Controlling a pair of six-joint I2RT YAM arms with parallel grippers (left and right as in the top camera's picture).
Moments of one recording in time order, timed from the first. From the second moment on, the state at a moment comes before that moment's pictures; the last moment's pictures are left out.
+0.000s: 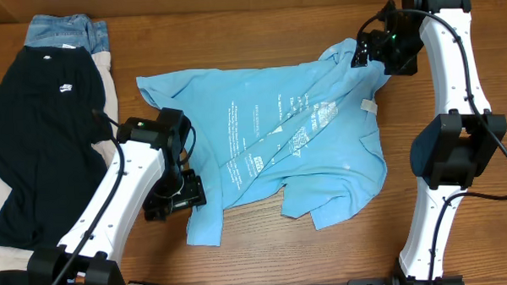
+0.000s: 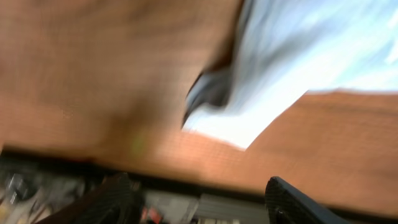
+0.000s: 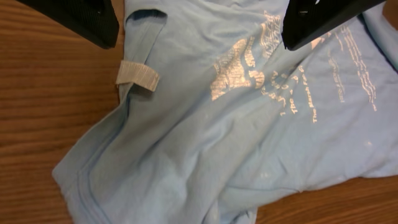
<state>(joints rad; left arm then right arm) -0.23 1.53 1.12 -1.37 0.07 -0.51 -0.06 2.33 2.36 -1.46 -0.26 0.07</state>
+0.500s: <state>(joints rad) -0.09 1.62 1.15 -0.52 0.05 -0.35 -0.06 2.33 2.36 -1.41 -0.26 0.07</state>
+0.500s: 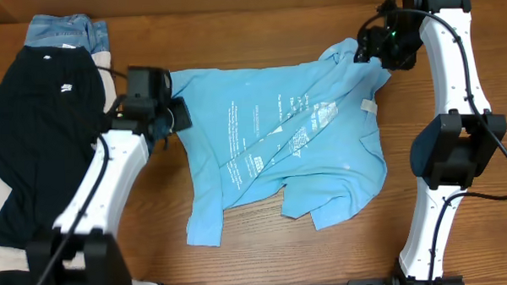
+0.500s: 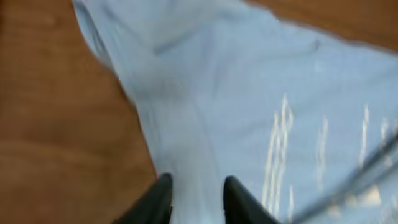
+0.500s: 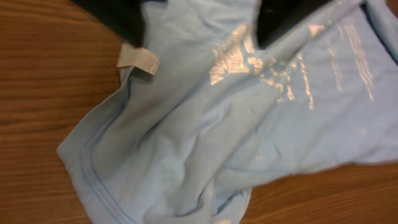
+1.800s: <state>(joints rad) -0.07 1.85 1.49 -0.58 0.16 -0.17 0.02 2.59 2.30 -0.99 -0.26 0.08</state>
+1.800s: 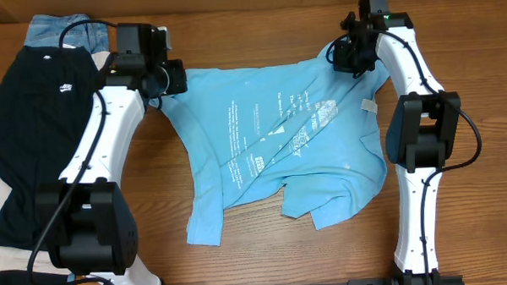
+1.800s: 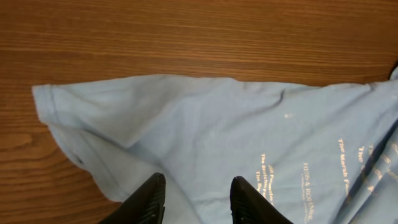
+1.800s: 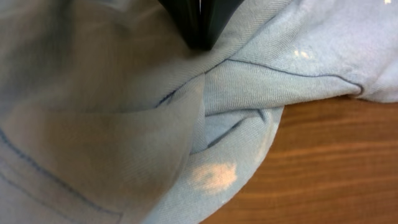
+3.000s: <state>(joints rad) -0.15 2.17 1.92 -0.66 0.14 -0.19 -0.15 2.27 2.41 -1.34 -0.35 0.07</state>
